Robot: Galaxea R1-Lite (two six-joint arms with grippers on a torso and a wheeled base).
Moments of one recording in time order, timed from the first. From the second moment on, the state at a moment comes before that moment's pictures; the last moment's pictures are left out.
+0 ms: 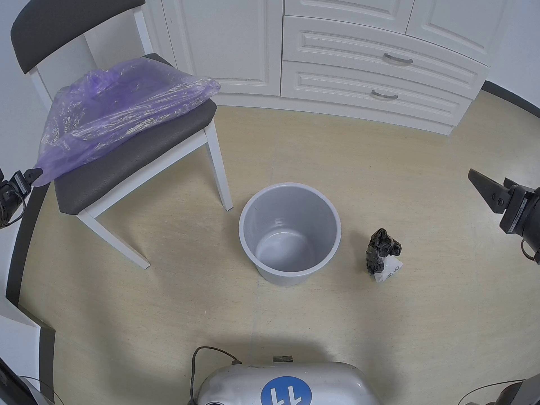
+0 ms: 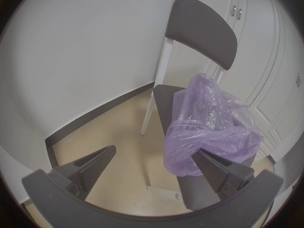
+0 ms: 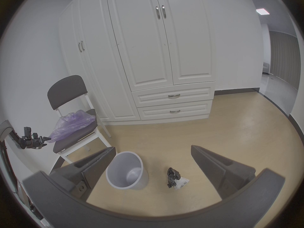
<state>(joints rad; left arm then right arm) 0.58 1.72 -0.91 -0.61 -0.35 -0.38 0.54 1.08 -0.58 -0.51 -0.45 0.17</state>
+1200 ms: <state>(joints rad) 0.57 1.83 -0.76 -1.02 -0.43 -0.42 0.54 1.06 -0.58 -0.51 -0.45 0.17</state>
